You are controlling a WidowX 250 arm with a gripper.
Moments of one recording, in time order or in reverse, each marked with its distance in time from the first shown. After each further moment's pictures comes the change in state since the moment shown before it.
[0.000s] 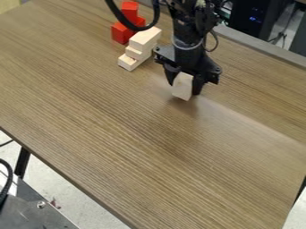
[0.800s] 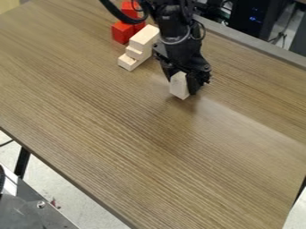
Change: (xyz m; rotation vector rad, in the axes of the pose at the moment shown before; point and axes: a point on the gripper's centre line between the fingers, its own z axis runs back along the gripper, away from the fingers) arm -0.002 0.009 0.000 -0.149 0.007 -0.207
